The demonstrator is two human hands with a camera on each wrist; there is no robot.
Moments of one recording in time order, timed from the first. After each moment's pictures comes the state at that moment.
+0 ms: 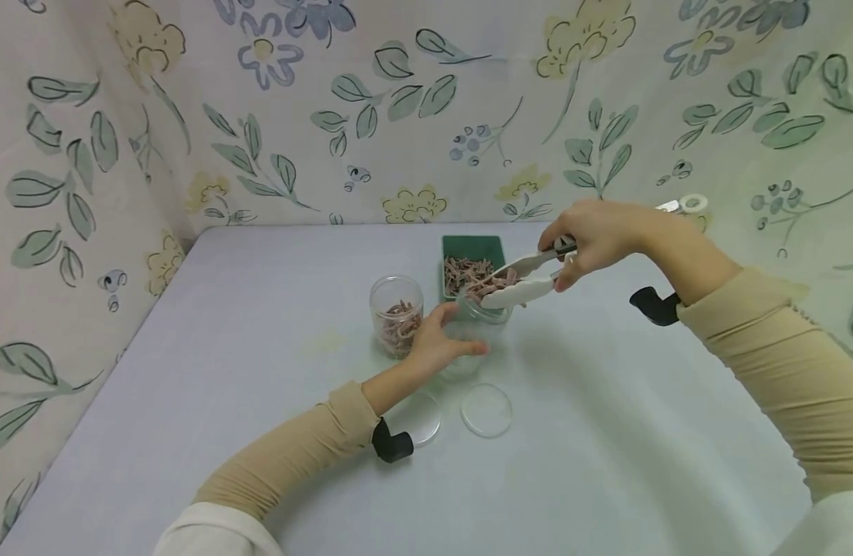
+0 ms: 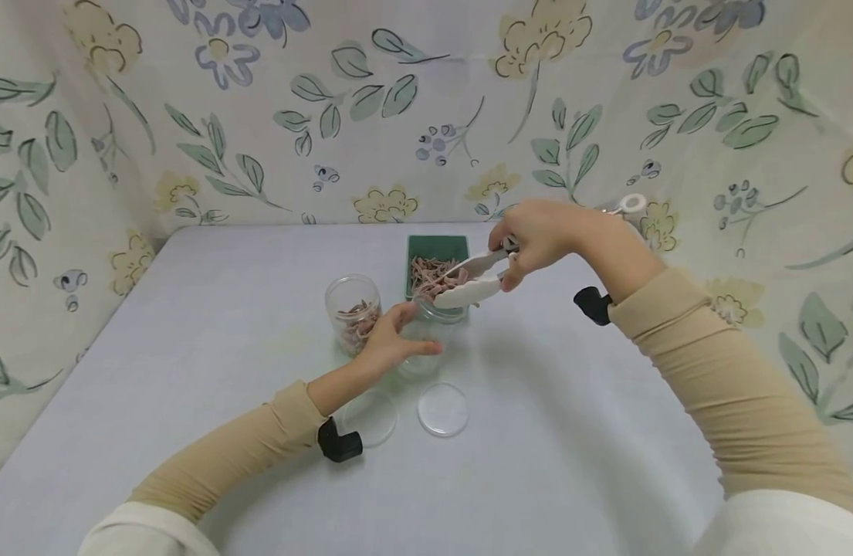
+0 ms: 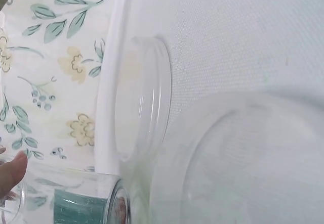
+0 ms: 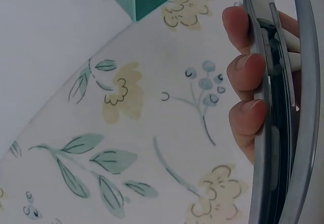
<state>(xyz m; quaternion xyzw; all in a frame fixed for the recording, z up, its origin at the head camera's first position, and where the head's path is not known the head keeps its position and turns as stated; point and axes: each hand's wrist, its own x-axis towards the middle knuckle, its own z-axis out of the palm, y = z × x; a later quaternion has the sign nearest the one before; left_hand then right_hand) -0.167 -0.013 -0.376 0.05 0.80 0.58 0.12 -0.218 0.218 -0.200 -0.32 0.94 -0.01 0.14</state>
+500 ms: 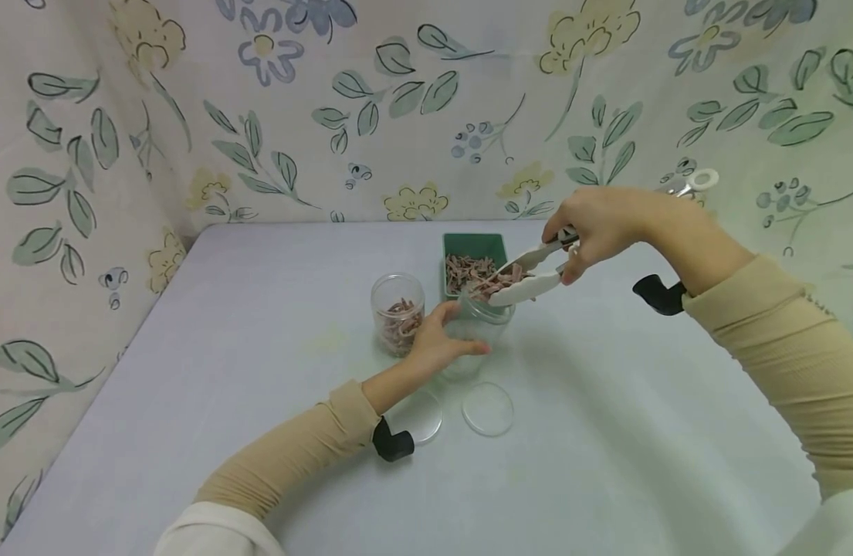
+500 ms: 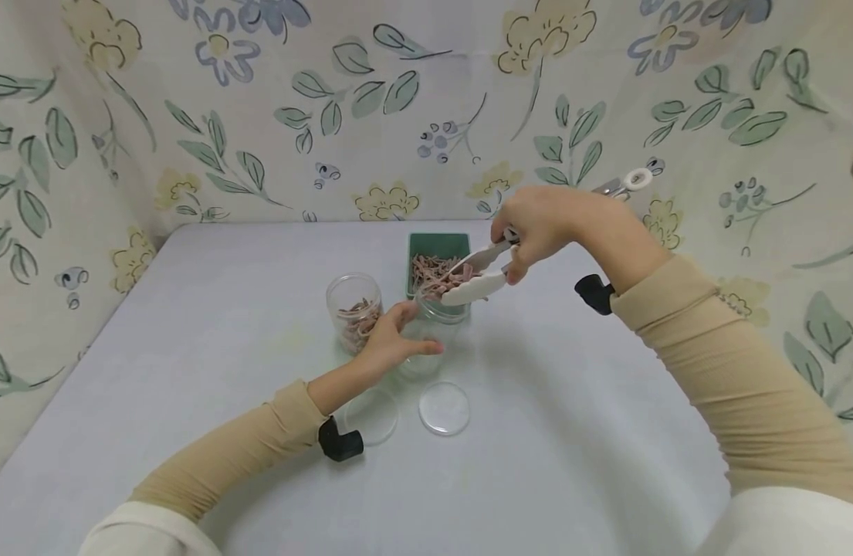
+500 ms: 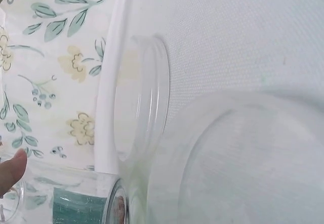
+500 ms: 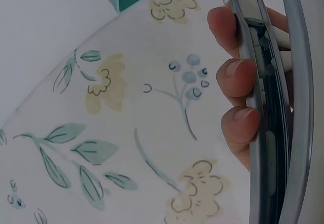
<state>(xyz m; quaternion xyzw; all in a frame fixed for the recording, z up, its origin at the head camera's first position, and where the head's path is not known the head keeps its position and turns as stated) -0.169 -0.014 -0.379 0.06 0.81 0.58 0.11 -0.216 0.211 -0.185 -0.31 0.94 0.03 0.13</state>
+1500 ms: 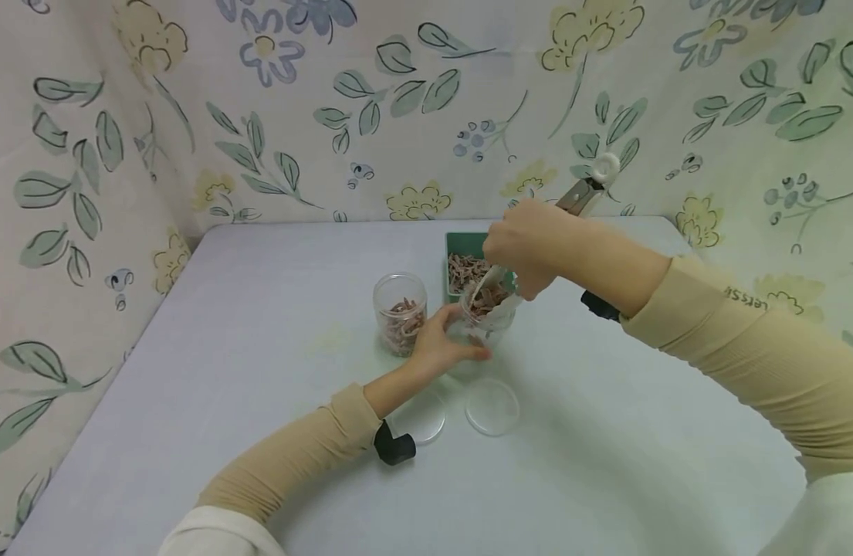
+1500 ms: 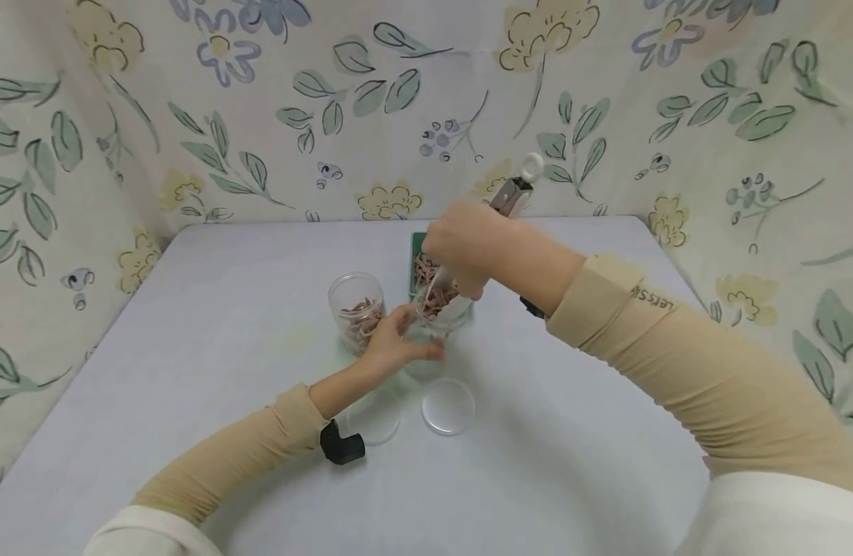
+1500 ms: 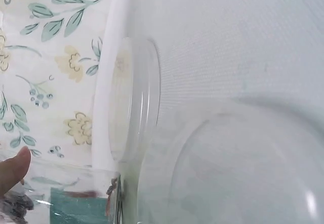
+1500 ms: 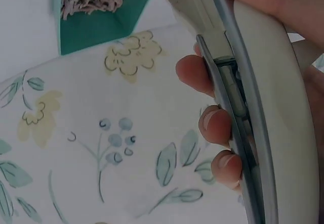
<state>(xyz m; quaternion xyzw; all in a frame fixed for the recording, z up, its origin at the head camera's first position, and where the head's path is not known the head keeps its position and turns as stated) -0.165 -0.014 -0.380 0.06 0.81 0.57 0.11 -0.192 0.130 -0.190 -0.40 0.87 0.28 0.07</state>
